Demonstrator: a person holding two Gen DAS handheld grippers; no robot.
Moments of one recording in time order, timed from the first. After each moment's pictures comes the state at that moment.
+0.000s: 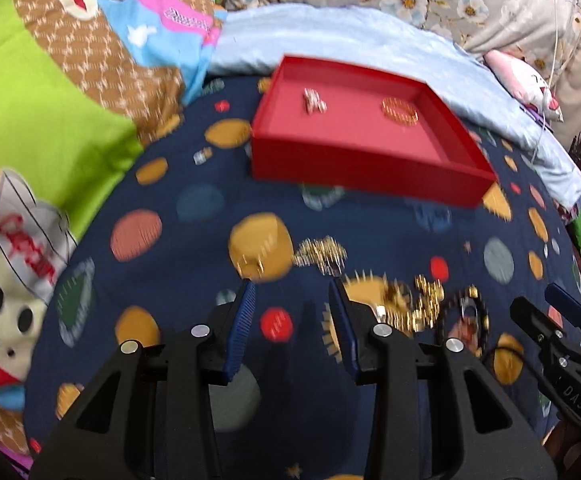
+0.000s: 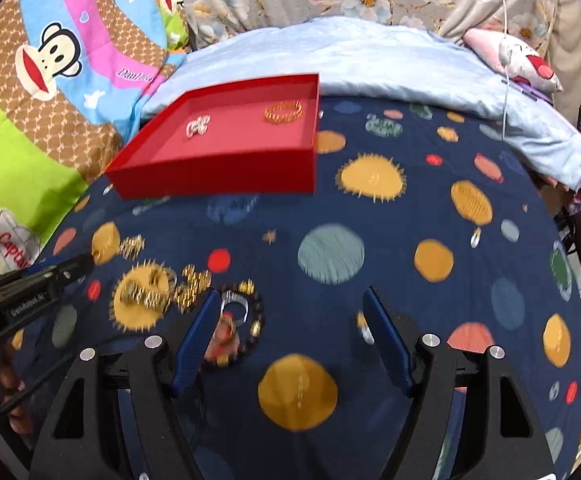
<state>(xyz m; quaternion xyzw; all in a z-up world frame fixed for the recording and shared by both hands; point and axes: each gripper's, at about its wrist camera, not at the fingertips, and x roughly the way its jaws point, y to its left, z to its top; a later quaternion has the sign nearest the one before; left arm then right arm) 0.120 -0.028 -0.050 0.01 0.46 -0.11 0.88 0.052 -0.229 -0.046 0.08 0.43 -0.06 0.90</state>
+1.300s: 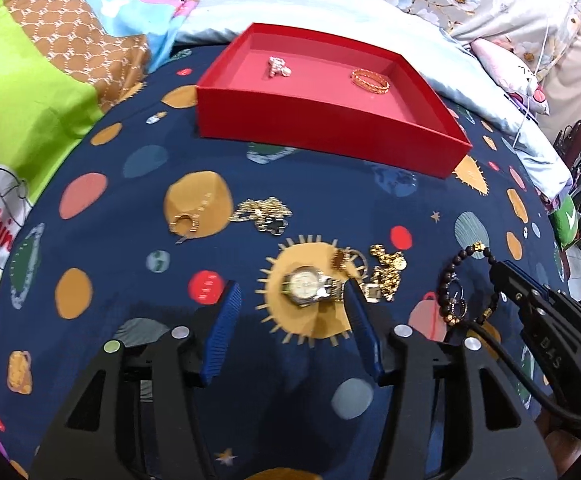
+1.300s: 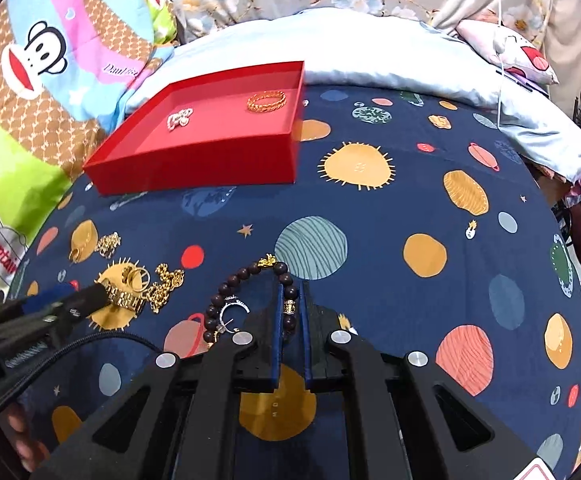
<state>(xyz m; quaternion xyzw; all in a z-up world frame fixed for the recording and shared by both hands) 0.112 -0.058 -0.066 -0.02 0.49 -0.14 0.86 0.060 -0.244 -0.056 0.08 0.43 -0.07 0.89</state>
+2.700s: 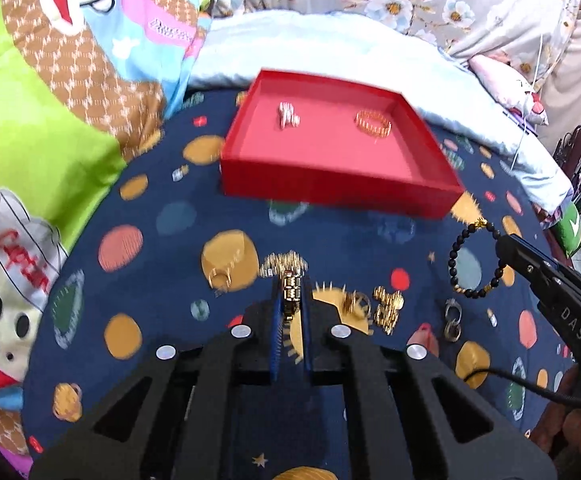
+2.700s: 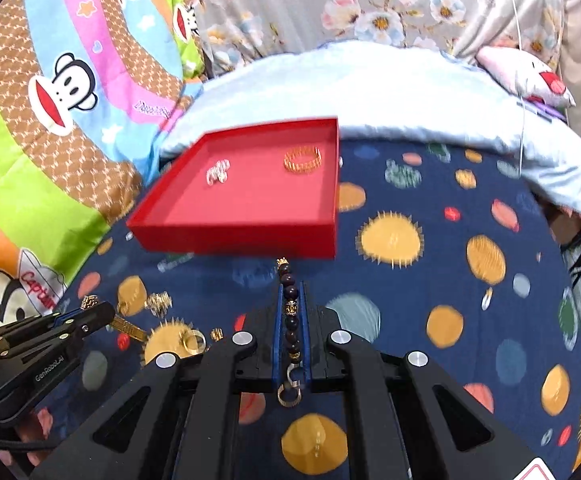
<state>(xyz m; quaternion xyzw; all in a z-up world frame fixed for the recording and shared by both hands) 0.118 -0.043 -0.018 0.00 0.44 -0.13 0.89 0.081 -0.234 -0.005 0.09 0.38 -0.03 0.92</state>
